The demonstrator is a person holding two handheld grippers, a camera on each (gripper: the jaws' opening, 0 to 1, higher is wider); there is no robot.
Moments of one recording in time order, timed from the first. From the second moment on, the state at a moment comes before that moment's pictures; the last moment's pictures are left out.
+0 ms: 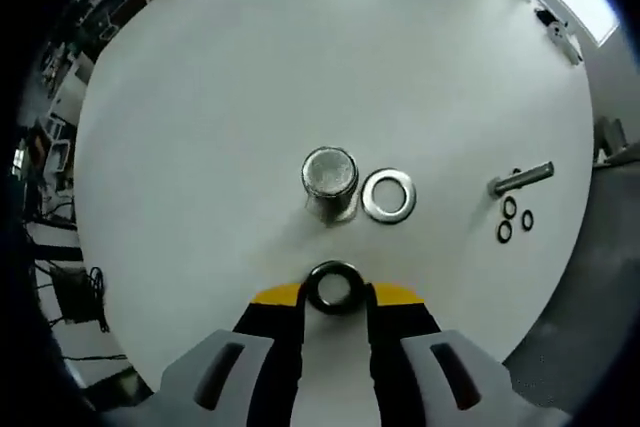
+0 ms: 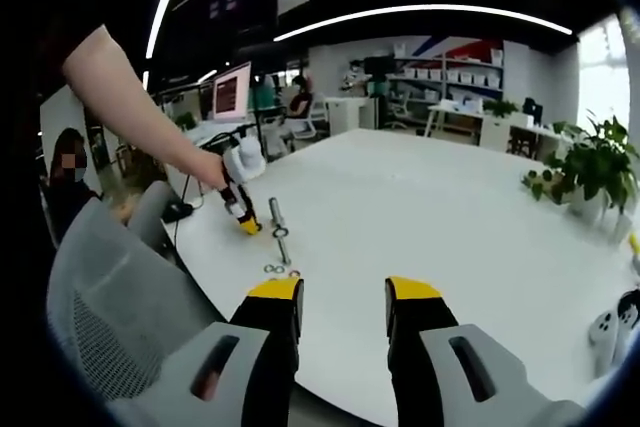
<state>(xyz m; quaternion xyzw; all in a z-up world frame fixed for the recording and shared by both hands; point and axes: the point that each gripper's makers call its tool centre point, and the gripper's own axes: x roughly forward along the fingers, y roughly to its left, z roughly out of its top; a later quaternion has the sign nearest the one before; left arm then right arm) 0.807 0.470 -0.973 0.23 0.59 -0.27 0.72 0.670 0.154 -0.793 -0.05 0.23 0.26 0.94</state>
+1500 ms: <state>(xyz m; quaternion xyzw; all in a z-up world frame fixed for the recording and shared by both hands) 0.803 0.463 -0.956 0.25 0.52 -0.30 0.76 0.671 0.151 -0.796 -0.05 0.23 0.26 0.94</state>
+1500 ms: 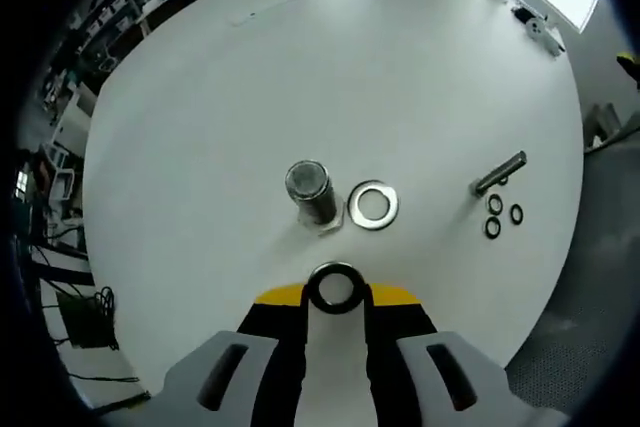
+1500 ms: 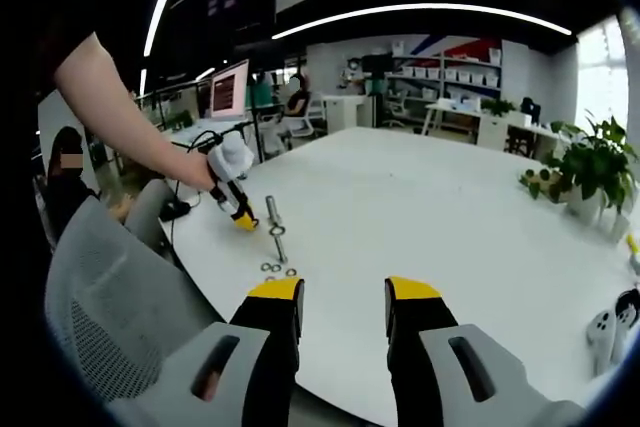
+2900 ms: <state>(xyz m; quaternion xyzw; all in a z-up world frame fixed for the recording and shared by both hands) 0.844 0.434 -0.888 0.38 0.41 -0.37 0.74 0.672 0.149 -0.794 -0.04 0.23 0.25 0.94</state>
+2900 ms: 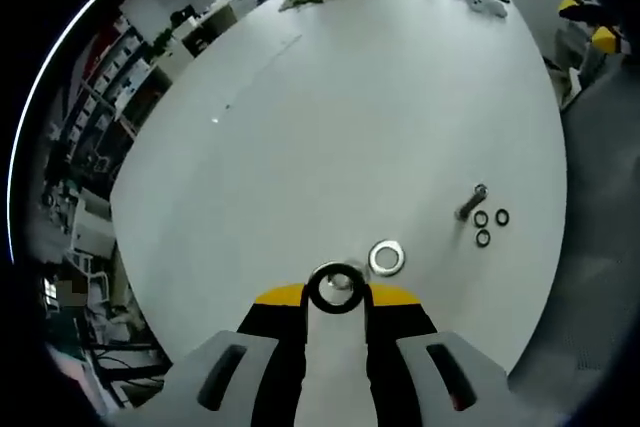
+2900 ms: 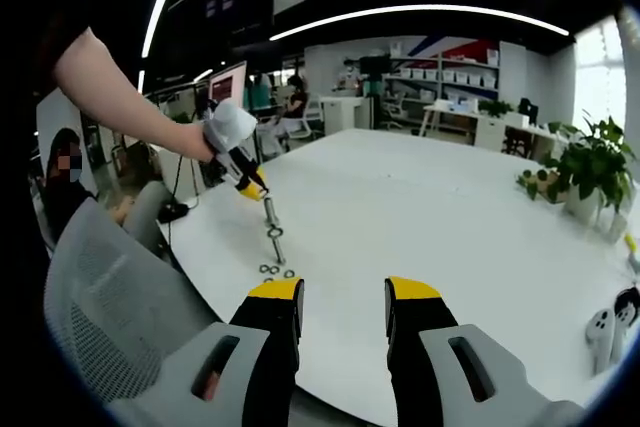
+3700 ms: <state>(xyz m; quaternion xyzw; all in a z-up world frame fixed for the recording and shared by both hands) 0.849 0.429 -0.906 0.37 0.46 -0.38 0.71 0.672 0.147 -0.793 -0.05 0.22 0.25 0.94</state>
